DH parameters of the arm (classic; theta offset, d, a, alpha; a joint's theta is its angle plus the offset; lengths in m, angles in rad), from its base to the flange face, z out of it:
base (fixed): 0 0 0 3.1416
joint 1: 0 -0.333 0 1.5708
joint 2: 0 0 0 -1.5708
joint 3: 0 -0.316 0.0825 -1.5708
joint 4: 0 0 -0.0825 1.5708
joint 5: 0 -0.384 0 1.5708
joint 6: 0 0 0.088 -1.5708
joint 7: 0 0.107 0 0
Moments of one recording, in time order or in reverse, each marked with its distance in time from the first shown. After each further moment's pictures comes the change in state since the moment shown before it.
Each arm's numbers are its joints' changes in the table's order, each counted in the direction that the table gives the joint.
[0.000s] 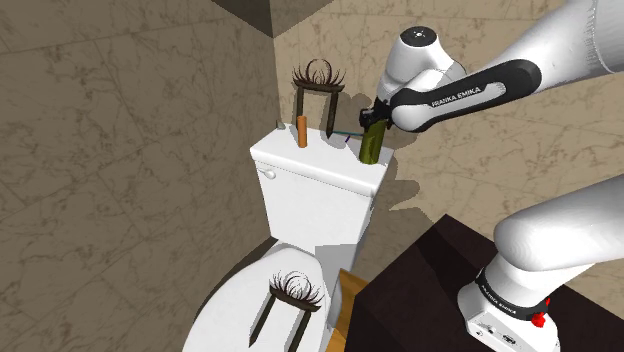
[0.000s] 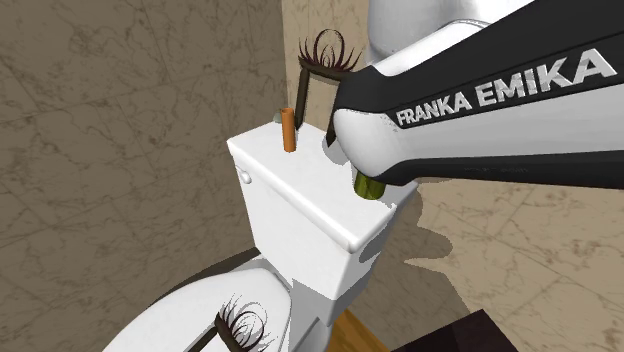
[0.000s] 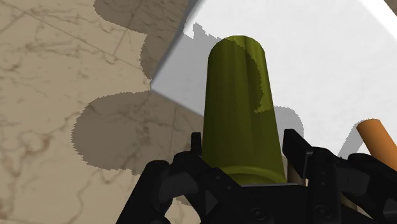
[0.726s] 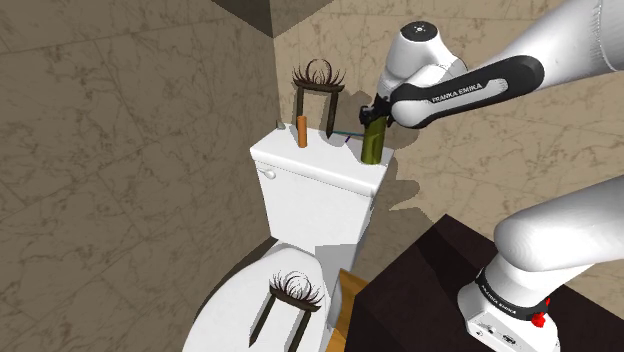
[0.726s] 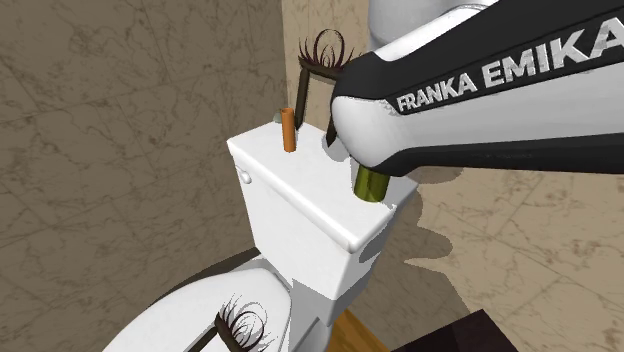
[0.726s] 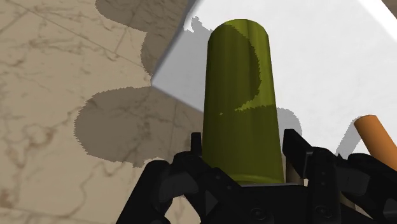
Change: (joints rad) arm -0.007 -0.008 0.005 0.017 -0.010 0.026 -0.012
